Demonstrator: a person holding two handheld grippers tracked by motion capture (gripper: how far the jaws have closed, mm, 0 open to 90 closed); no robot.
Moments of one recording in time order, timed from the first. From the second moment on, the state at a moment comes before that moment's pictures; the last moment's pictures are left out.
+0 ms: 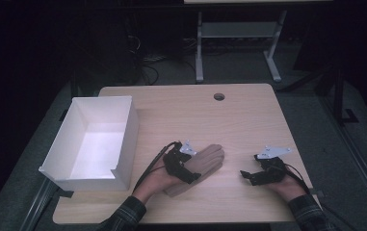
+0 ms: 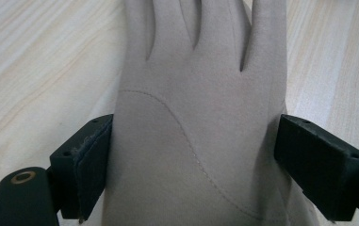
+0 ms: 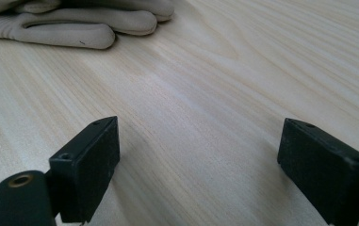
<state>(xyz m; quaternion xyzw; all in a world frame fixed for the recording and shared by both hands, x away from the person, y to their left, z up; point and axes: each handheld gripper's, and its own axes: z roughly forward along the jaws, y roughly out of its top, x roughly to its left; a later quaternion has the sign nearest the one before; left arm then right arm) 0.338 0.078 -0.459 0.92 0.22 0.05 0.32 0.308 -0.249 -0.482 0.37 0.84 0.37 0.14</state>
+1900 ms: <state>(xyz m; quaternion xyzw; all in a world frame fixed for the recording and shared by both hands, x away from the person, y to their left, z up) 0.348 0.111 -0.356 0.90 0.28 0.01 0.34 0.308 -0.249 -0.482 0.37 0.84 0.37 0.14</state>
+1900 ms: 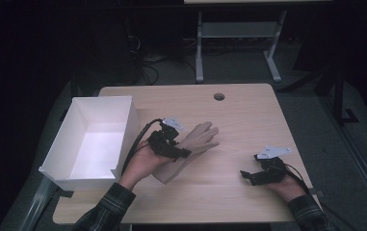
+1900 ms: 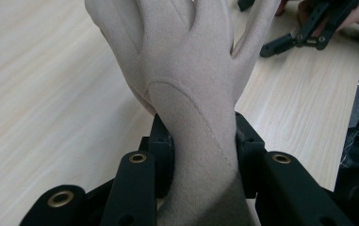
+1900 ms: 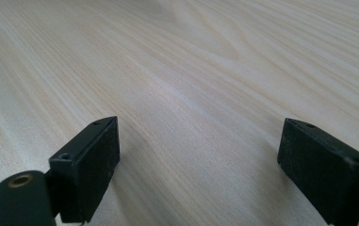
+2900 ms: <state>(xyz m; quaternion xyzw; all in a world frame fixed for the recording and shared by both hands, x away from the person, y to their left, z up) 0.363 0.209 -0.277 0.86 0.36 0.08 0.36 0.308 -0.249 -0.482 0.37 0.84 0.37 0.14</state>
